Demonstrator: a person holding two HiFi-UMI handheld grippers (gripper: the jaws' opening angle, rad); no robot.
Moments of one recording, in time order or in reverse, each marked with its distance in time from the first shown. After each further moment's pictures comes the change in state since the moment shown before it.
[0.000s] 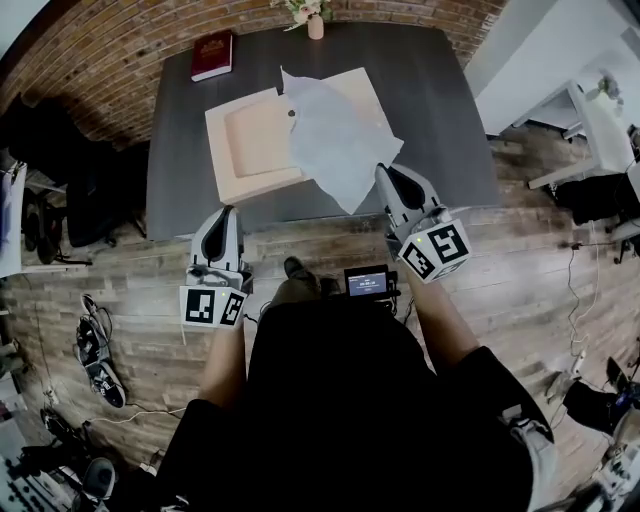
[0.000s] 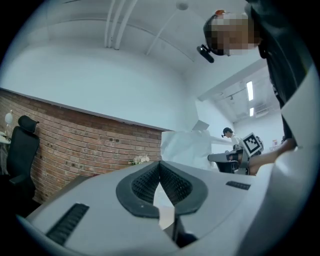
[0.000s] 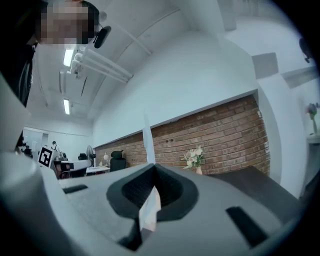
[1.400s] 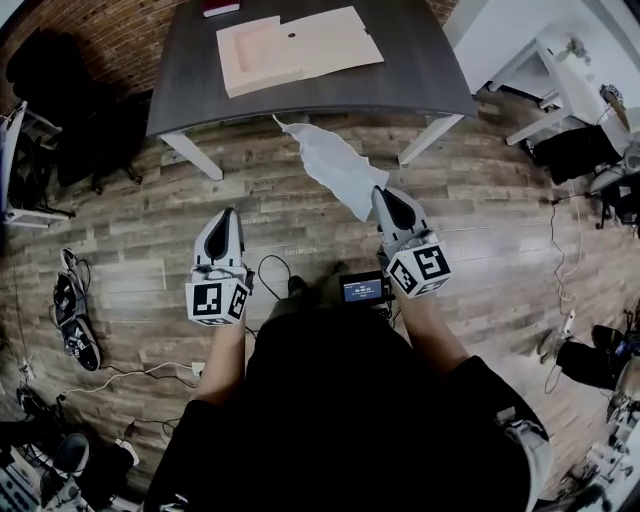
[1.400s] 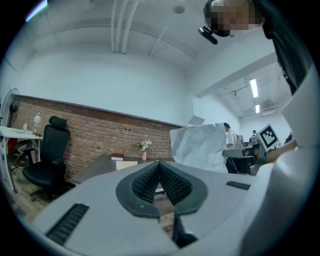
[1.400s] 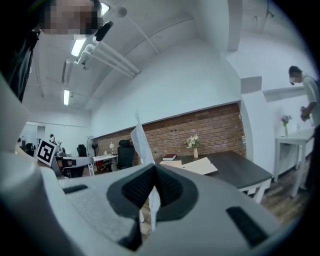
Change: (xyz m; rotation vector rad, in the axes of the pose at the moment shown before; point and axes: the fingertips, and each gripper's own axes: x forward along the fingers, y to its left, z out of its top) left arm -0.343 -0.101 -0.039 -0.034 0.124 0.102; right arm -0.281 0.250 -0.083 -0.011 0.104 -0.103
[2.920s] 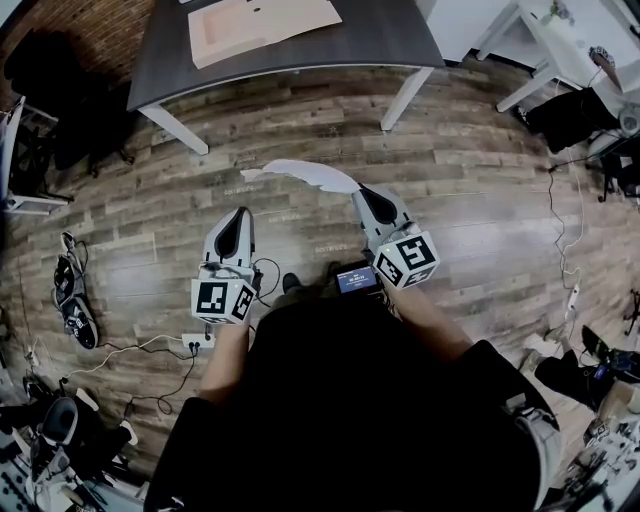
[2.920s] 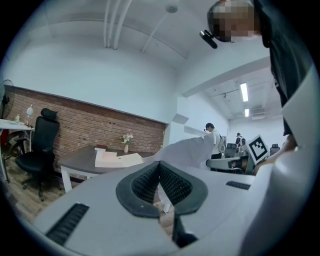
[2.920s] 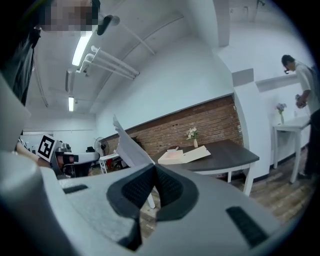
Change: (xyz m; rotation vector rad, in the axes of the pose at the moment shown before) left arm -0.089 -0.190 -0.024 -0.040 0.054 -0.110; right arm -0.168 -0.004 -0.047 0.072 0.053 0.069
